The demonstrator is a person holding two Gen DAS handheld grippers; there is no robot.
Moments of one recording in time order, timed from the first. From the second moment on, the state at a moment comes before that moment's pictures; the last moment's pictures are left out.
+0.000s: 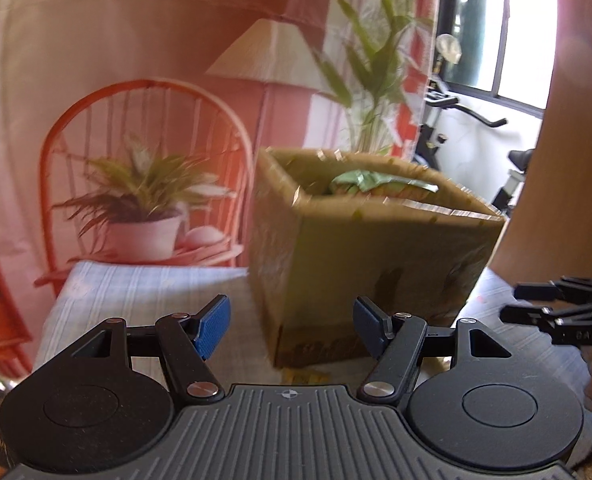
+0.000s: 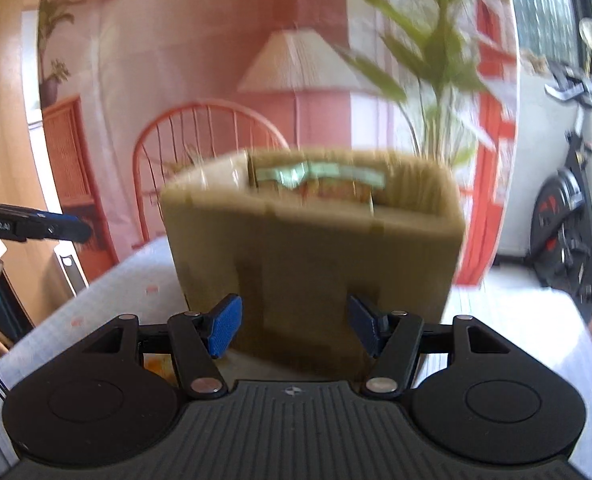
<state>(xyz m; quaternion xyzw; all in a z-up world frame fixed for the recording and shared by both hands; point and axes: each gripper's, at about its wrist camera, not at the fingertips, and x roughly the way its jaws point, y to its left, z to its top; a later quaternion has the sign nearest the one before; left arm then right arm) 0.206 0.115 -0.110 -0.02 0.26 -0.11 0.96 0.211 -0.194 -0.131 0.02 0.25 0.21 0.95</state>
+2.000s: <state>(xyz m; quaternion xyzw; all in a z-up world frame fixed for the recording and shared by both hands) 0.275 0.082 -0.246 0.03 0.39 -0.15 0.91 0.173 -0.188 -0.248 -0.03 0.37 0.15 0.92</state>
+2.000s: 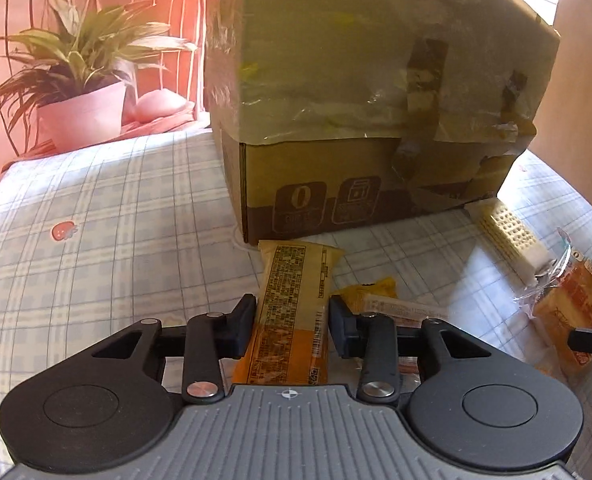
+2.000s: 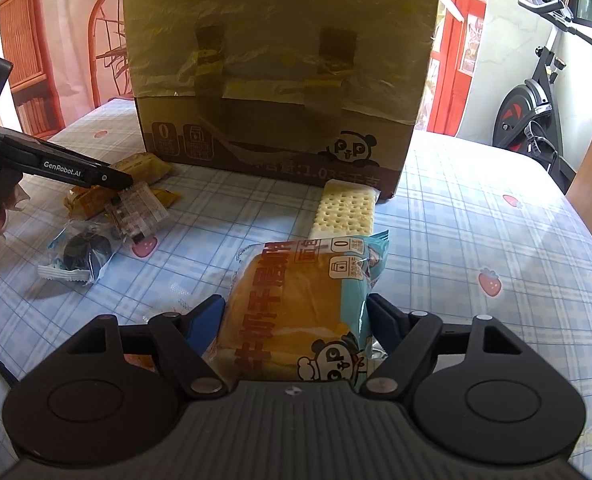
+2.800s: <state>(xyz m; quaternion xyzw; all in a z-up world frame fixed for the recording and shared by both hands) 0.205 0.109 -0.172 -0.08 0.31 -0.12 0.94 0.173 -0.199 -0.221 0.01 0.33 0.16 0.93</state>
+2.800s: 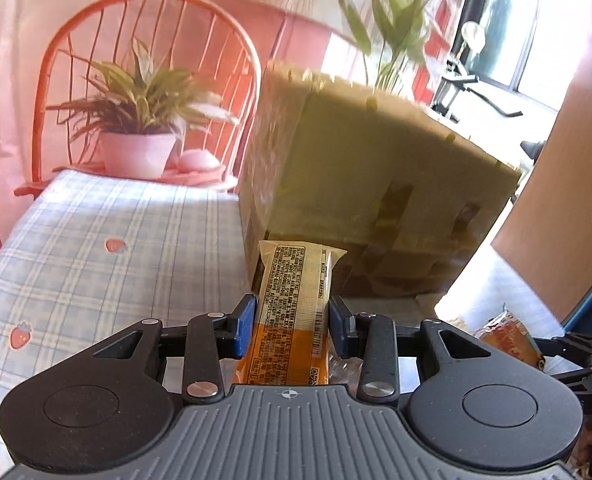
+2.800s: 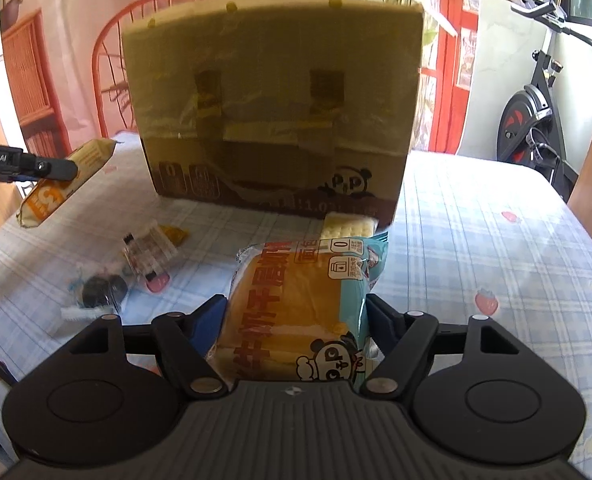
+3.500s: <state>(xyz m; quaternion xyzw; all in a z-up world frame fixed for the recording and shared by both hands) 0.240 0.065 -0.056 -0.04 0.16 -0.16 0.97 0.225 -0.228 -0.088 0.03 0.16 0.18 0.97</state>
